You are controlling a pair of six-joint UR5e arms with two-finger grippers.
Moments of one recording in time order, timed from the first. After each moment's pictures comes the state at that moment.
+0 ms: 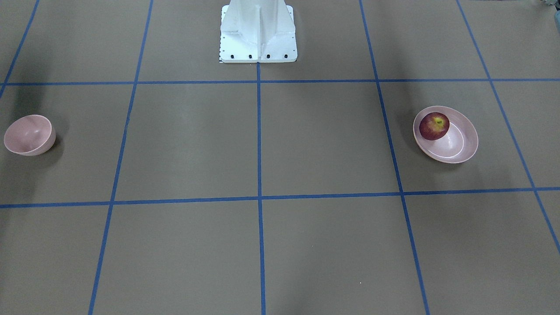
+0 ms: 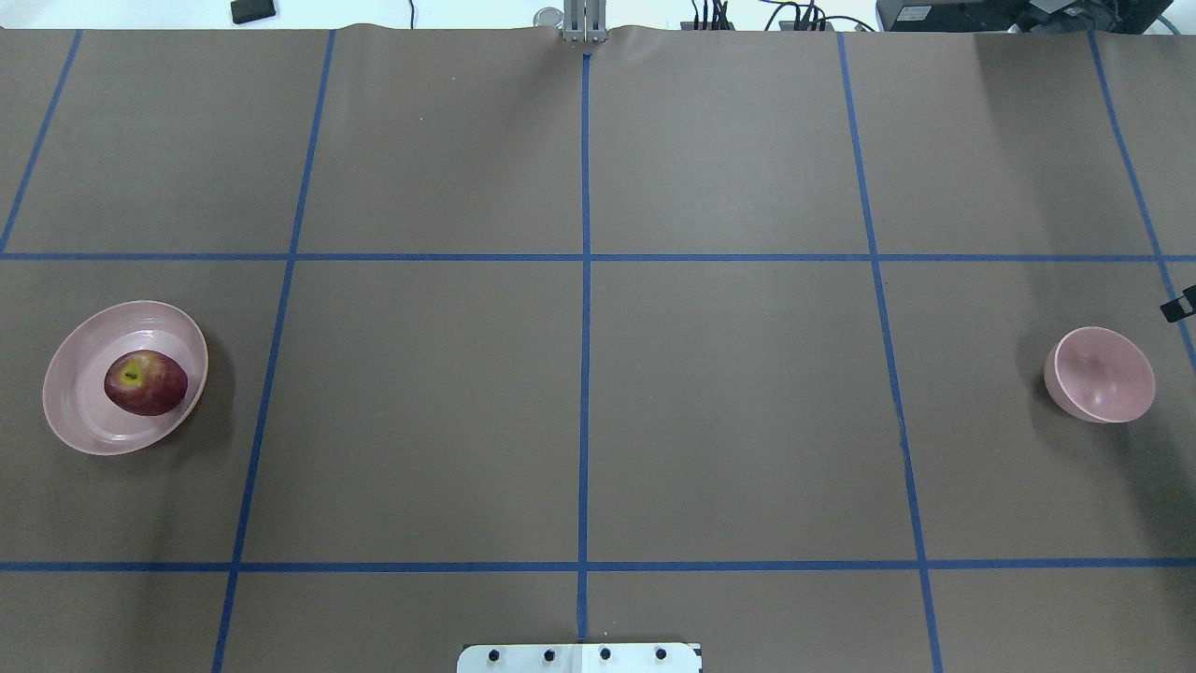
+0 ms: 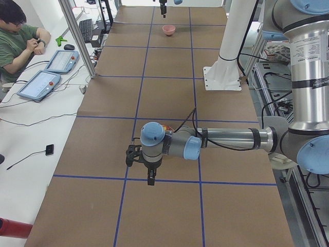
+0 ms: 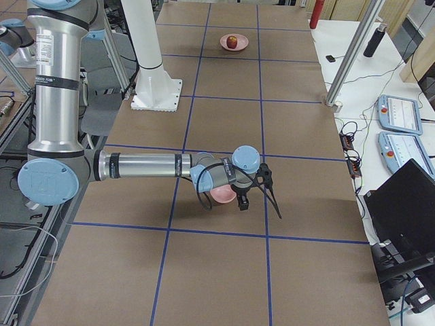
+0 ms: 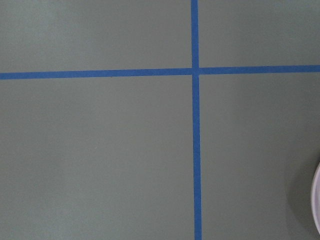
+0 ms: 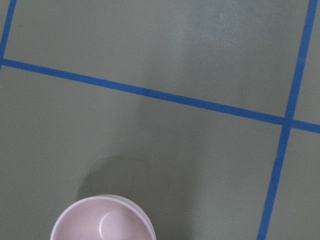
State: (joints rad) left arm -1.50 -1.41 -1.71 -1.75 -2.31 -0.14; right arm 1.30 -1.68 1.65 -1.22 2.45 0.14
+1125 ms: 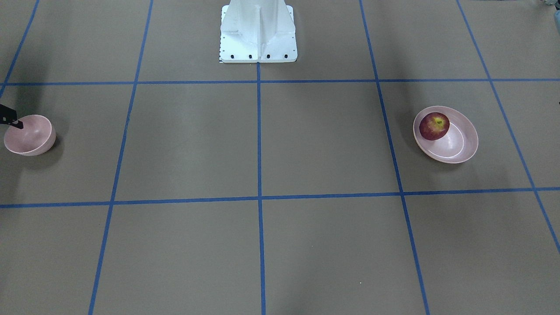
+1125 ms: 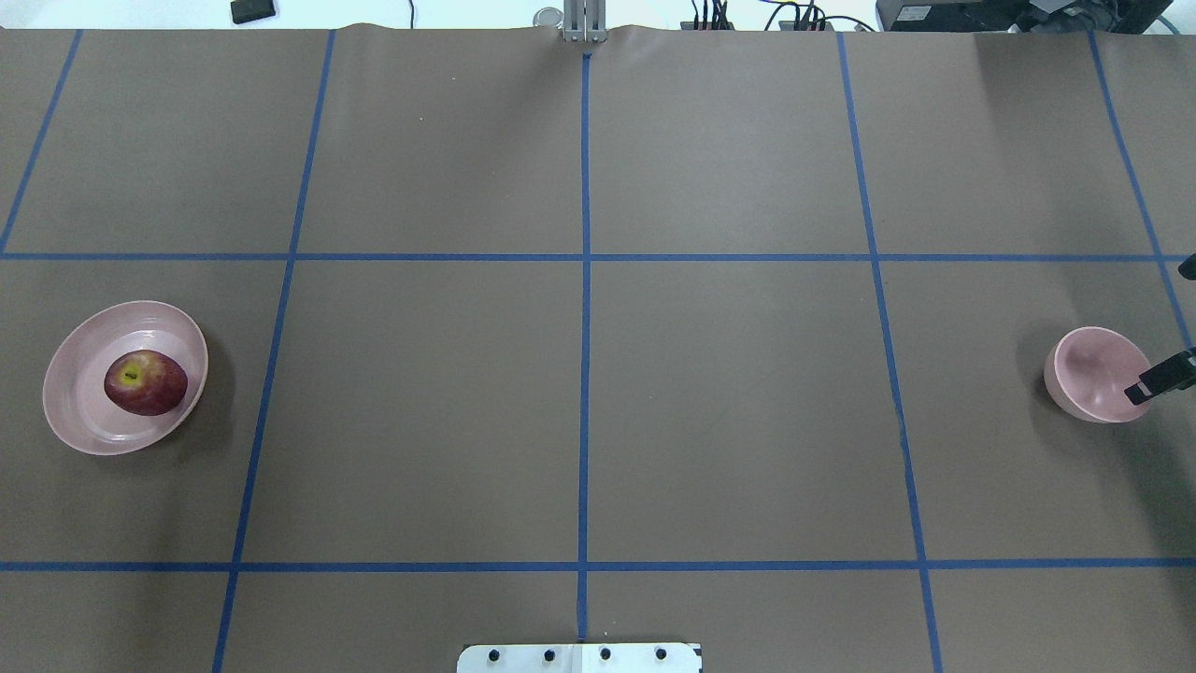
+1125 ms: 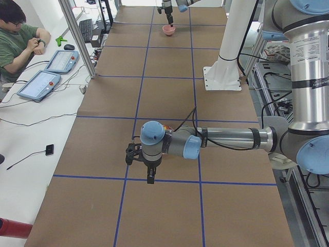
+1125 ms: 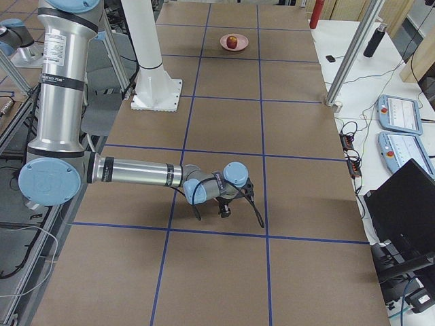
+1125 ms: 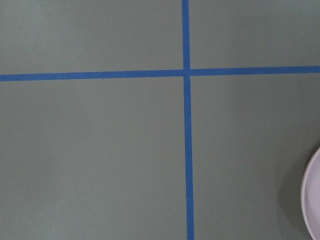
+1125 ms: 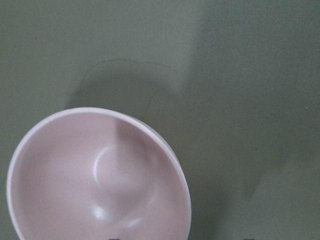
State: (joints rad) left arm -1.50 -1.41 -1.71 -1.76 -2.32 -0.14; right arm 1.17 -1.71 1.55 -1.17 2.45 0.15
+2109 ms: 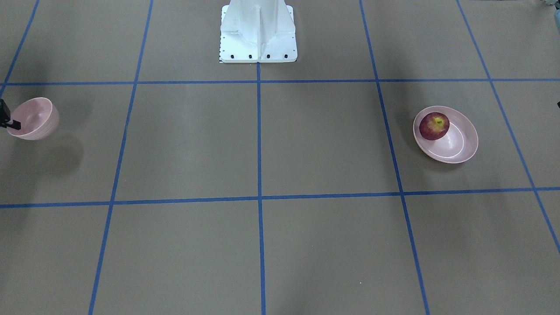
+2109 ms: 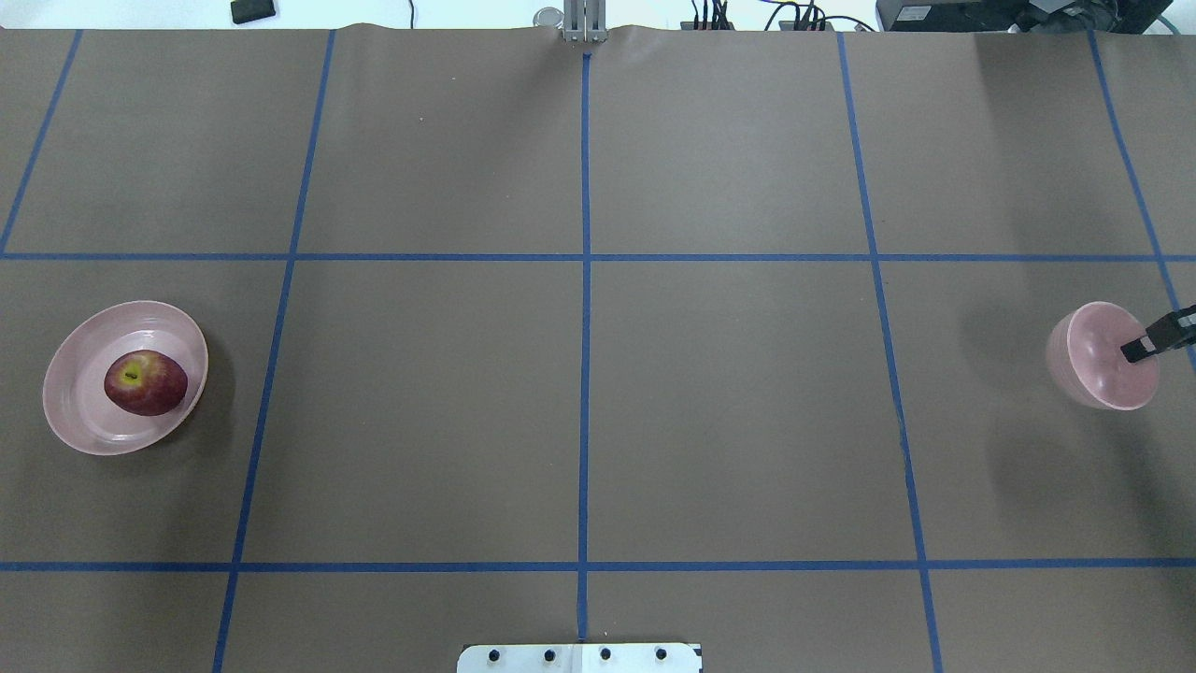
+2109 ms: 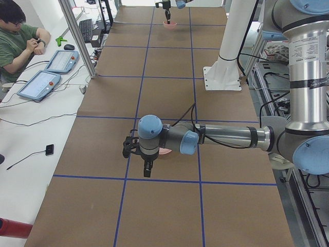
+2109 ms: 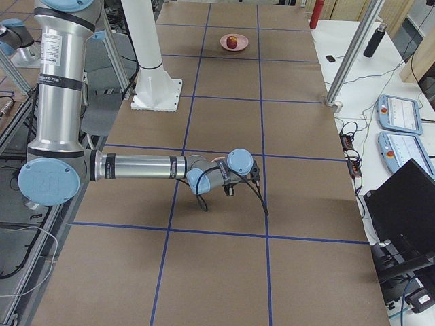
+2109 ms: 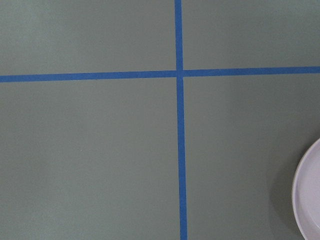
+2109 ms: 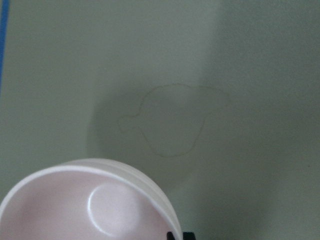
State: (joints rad) left arm -1.49 -1.45 -1.74 -1.75 -2.35 -0.19; right arm 1.25 -1.69 1.68 -1.18 2.63 0.27
